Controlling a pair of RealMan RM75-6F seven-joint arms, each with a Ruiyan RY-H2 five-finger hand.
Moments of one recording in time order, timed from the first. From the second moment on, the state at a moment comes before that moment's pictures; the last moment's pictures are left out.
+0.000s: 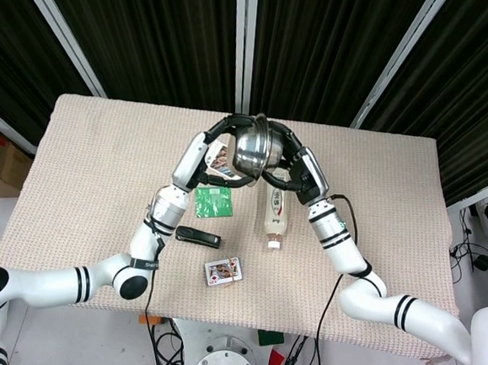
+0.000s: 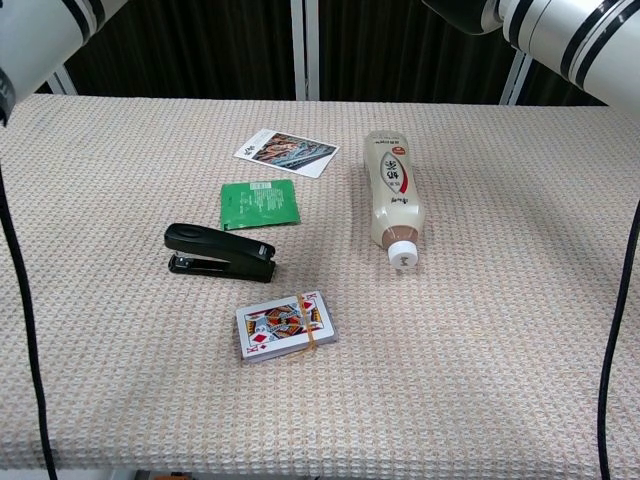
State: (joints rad) left arm -0.88 -1.67 -0.47 -1.51 1.27 1.18 -0.55; right arm 0.82 -1.58 0.40 -1.41 -1.37 1.00 1.37
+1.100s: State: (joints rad) left arm -0.77 -1.56 -0.43 -1.48 1.28 1.19 -0.60; right arm 0.74 -1.47 0.36 -1.43 -1.39 1.04 1.33
